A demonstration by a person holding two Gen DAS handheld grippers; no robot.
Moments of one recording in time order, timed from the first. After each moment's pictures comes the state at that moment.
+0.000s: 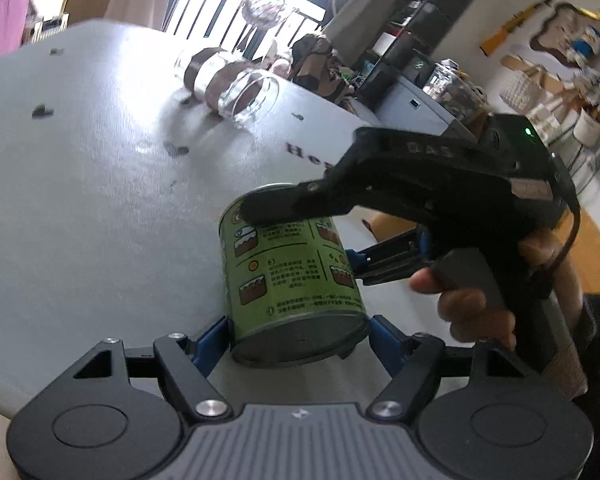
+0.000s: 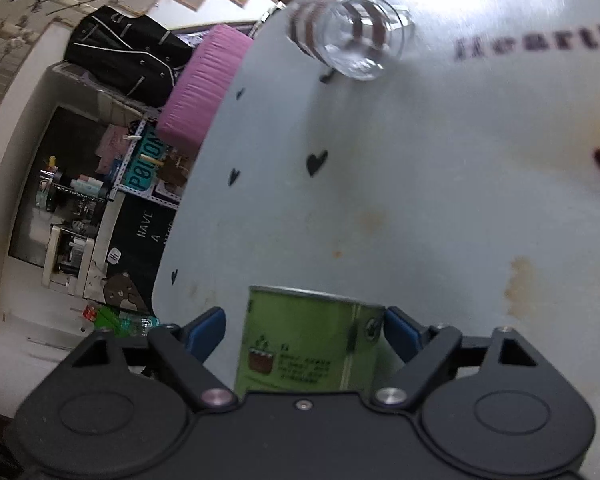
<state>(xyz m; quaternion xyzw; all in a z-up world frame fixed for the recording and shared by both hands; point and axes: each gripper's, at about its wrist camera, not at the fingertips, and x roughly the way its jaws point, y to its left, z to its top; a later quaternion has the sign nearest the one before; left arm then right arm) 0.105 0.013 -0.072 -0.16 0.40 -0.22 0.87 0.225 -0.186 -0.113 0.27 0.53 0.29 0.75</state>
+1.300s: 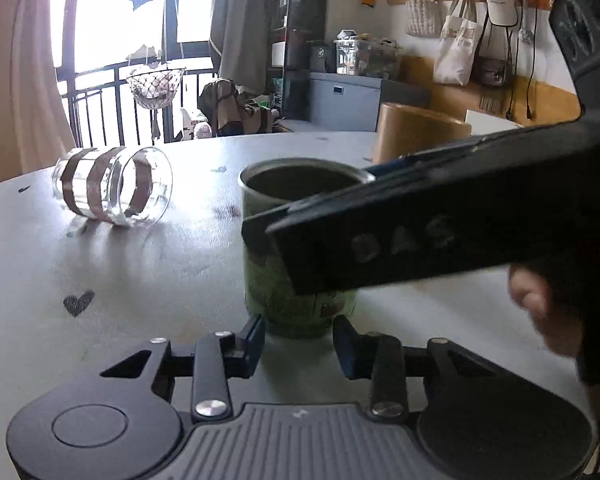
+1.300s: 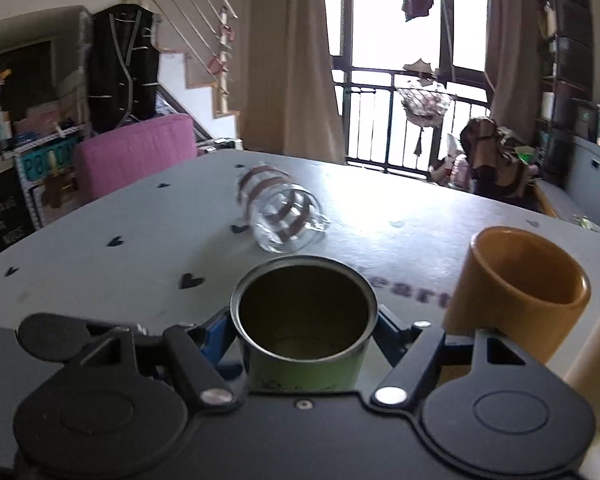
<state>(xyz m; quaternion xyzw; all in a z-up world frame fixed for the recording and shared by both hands) 0.172 -0.064 -0.097 0.07 0.29 -0.29 0.91 0.184 -0.186 -0.070 -0.04 0.26 0.13 0.96</state>
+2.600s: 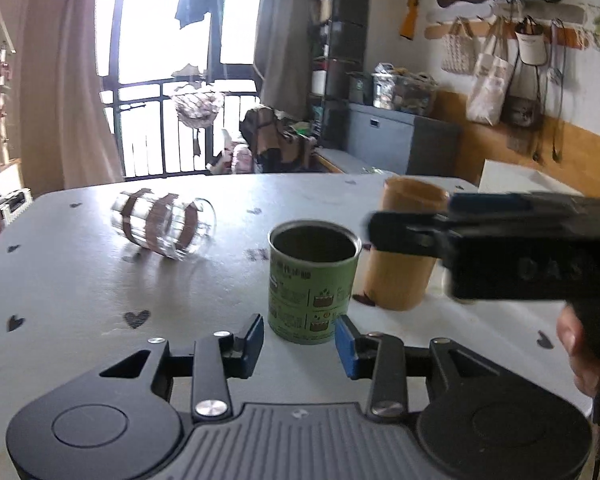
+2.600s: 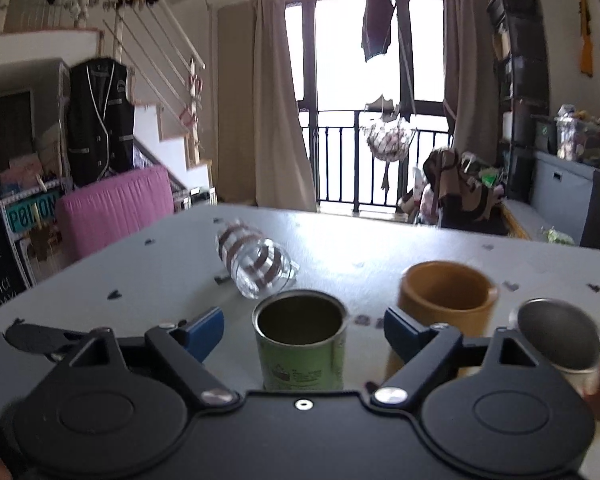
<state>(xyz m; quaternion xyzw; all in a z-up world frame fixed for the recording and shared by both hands) 0.123 -0.048 -0.039 0.03 0.26 -0.23 0.94 0.112 -0.210 -0.030 -0.01 0.18 0.09 0.98</state>
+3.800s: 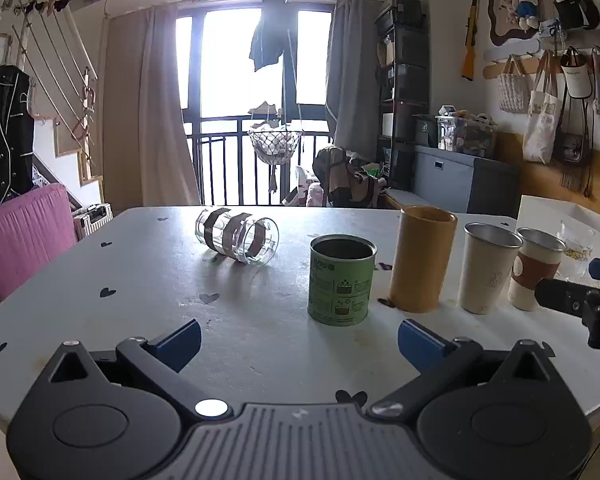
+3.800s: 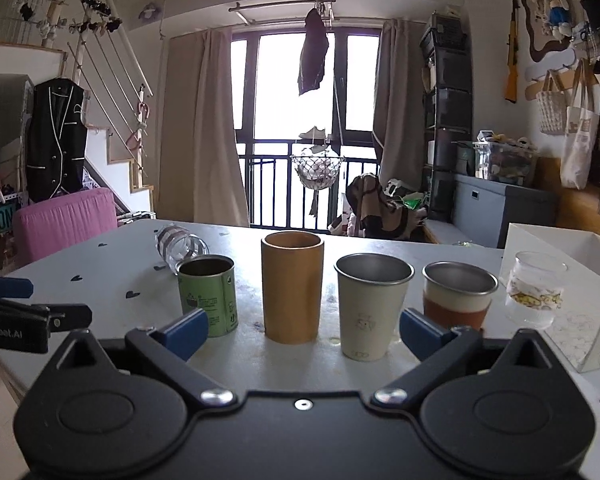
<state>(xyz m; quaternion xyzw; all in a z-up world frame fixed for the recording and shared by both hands) 0.021 -0.044 -0.026 0.02 0.20 -0.11 0.97 -0.023 -0.275 -0.043 -0.02 0.14 -0.01 0.99</state>
